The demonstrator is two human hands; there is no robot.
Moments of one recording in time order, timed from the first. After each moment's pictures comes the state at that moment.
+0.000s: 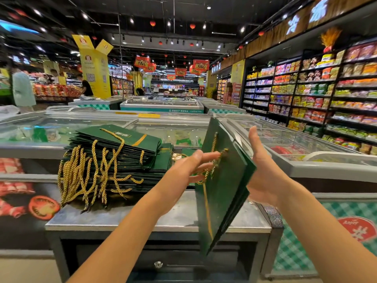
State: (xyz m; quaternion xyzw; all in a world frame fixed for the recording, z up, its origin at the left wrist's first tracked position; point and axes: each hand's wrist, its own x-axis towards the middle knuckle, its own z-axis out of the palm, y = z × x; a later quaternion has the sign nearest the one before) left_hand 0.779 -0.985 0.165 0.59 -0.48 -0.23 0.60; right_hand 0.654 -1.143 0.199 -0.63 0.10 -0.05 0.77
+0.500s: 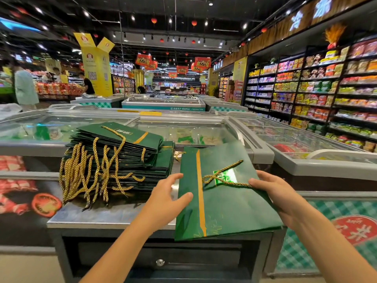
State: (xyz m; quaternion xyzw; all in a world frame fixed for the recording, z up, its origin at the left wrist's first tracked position) left_hand 0.796 -0.957 0.107 0.80 -0.37 -0.07 0.46; right_hand 0.631 -1.178 0.142 -0.62 0.25 -0.21 0.72
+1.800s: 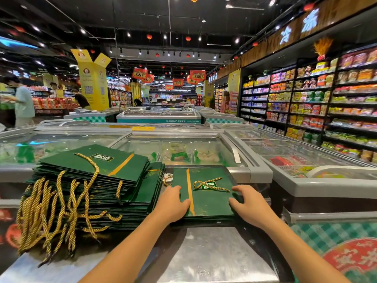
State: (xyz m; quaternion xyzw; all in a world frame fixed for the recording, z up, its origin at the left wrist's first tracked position) left_hand 0.881 -1.082 0.121 0.89 -0.36 -0.05 0.27; right_hand 0.726 -1.270 0.116 -0.92 0.25 -0.21 0.22
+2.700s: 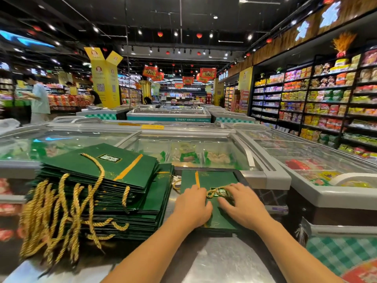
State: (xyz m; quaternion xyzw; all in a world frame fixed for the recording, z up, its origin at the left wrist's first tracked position) left_hand 0.890 -1.120 0.119 0.90 -0.42 0.04 0.15; right_hand 0.797 -1.276 0.105 -0.96 0.19 -0.19 0.06
